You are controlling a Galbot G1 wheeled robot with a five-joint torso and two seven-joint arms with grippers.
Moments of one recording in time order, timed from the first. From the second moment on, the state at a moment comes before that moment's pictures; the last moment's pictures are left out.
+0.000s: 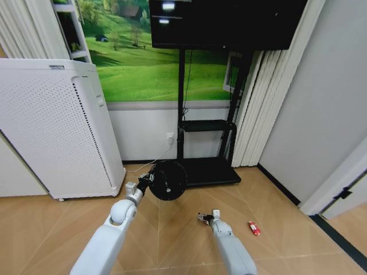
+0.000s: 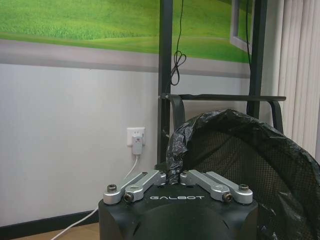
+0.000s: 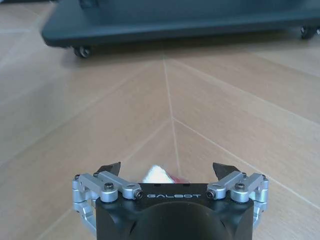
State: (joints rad) left arm 0.99 -1.20 -0.29 -1.74 -0.41 0.20 0.04; right arm -0.84 1.48 0.48 0.81 0.11 -0.29 -0.03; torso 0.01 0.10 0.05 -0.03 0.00
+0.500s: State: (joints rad) left arm 1.01 -1.20 -0.31 -1.76 -0.41 0.20 0.04; right arm -0.82 1.49 0.48 0.74 0.07 -0.29 -0.03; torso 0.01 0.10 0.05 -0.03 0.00
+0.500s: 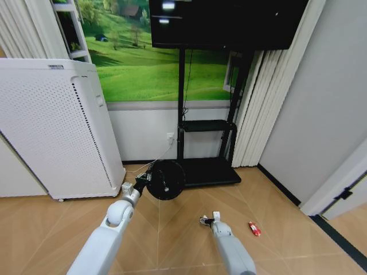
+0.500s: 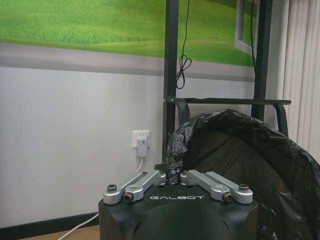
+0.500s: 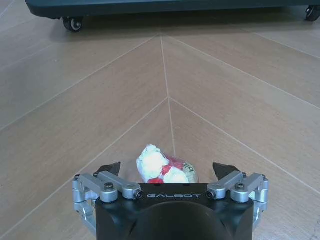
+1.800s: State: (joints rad) left arm 1.08 -1.22 -0.39 -1.72 -0.38 0.18 0.05; right arm -1.14 1.42 0.63 1.44 0.26 -0.32 0.00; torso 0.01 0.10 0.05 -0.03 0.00
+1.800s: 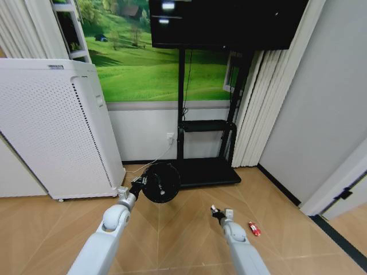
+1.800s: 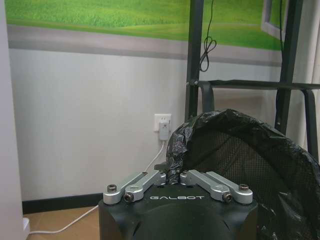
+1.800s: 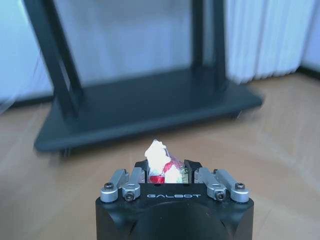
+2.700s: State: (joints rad) left arm 1.05 -1.36 -0.23 -1.64 -0.29 0.17 0.03; right arm -1.24 1.40 0.27 1.97 0.33 -0.44 0.01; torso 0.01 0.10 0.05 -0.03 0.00
